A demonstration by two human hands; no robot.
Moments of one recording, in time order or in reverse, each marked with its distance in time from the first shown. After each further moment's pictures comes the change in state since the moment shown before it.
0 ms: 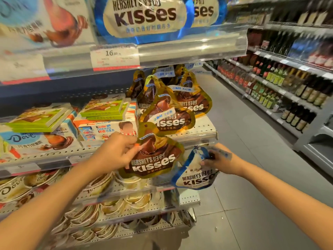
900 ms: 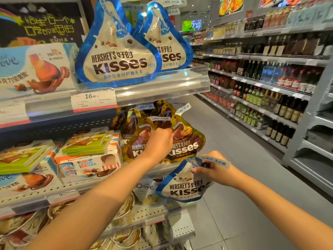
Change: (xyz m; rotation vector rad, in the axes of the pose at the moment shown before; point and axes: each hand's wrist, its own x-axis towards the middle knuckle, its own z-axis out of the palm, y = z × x) left_hand 0.153 0.077 0.067 0.247 0.257 0.105; right_hand -0.022 -0.032 -0.051 -0.048 0.224 -0.146
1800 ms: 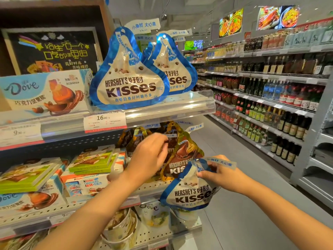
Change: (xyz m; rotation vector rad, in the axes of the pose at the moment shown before) left_hand -0.023 -0.009 -0.066 -0.015 0.362 0.321; right_hand 0.018 -0.034 -0.024 -0.053 0.014 0.127
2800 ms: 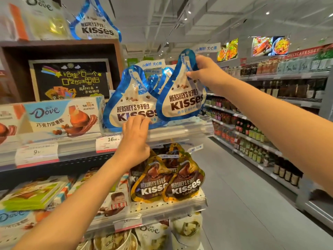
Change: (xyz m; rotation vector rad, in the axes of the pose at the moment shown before) left_hand 0.062 -0.030 -0.059 0.303 -0.023 -0.110; right_hand 0.117 -0.181 -0.158 0.137 0.411 -0.383
